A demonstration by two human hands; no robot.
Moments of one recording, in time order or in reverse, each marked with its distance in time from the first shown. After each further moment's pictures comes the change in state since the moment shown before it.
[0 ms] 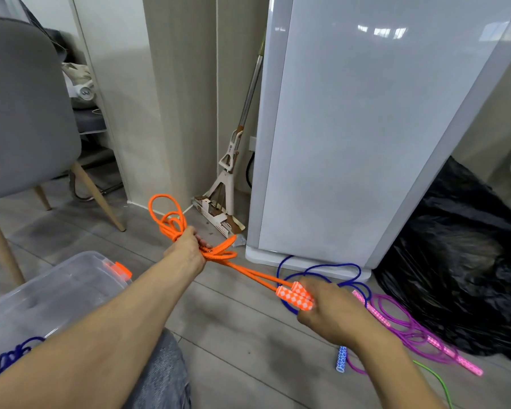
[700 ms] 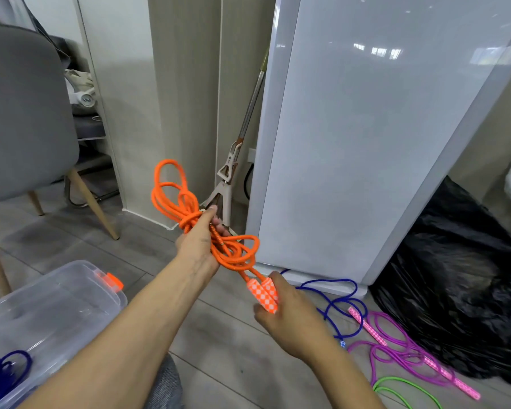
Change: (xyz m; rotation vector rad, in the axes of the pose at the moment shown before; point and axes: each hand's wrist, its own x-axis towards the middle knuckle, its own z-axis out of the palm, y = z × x) left_hand -0.064 0.014 0.032 -0.185 -0.285 0.033; right_hand 0.020 -0.058 0.012 0.318 0.108 -0.003
